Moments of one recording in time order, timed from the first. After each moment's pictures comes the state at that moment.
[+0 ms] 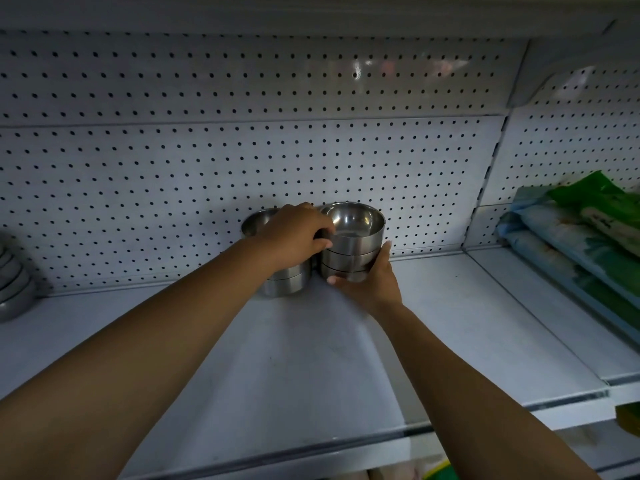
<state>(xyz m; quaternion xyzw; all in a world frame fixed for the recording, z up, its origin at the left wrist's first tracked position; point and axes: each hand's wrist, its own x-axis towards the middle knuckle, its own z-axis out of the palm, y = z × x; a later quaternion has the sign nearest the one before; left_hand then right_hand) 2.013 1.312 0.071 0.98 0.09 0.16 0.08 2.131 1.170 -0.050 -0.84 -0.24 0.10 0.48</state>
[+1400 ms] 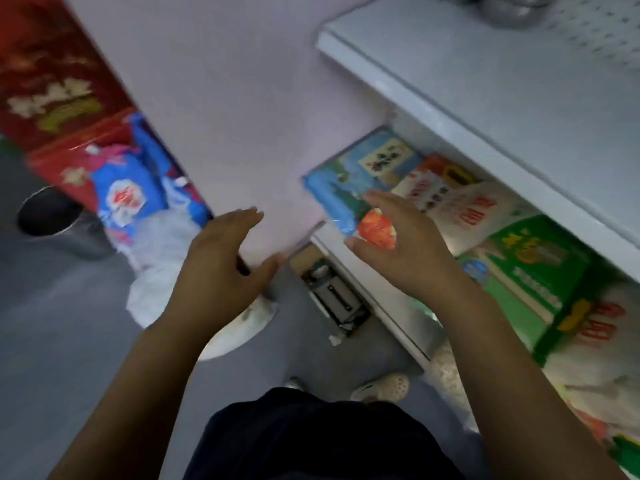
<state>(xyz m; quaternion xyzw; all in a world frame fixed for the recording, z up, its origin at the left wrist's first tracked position) 1.302 1.080 -0.107 0.67 0.68 0.26 0.14 1.563 1.151 -0.087 -0.56 -0.74 0.29 0.22</state>
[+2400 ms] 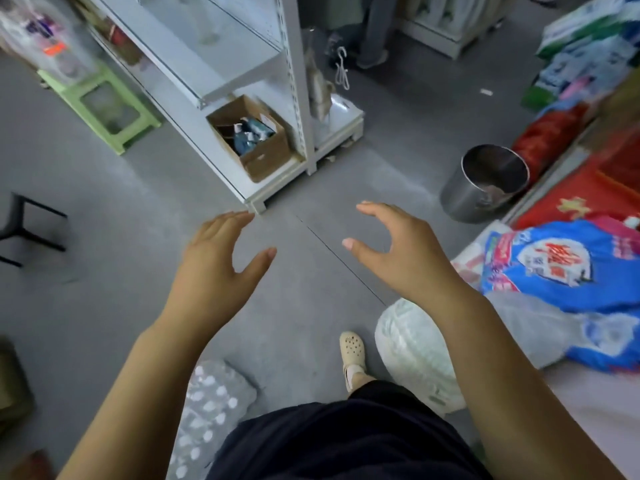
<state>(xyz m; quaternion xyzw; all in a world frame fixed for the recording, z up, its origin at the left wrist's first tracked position) 1.014 0.683 -0.092 -0.05 0.97 0.24 -0.02 0.956 0.940 -0.109 0.11 -0.90 0.41 -0.08</state>
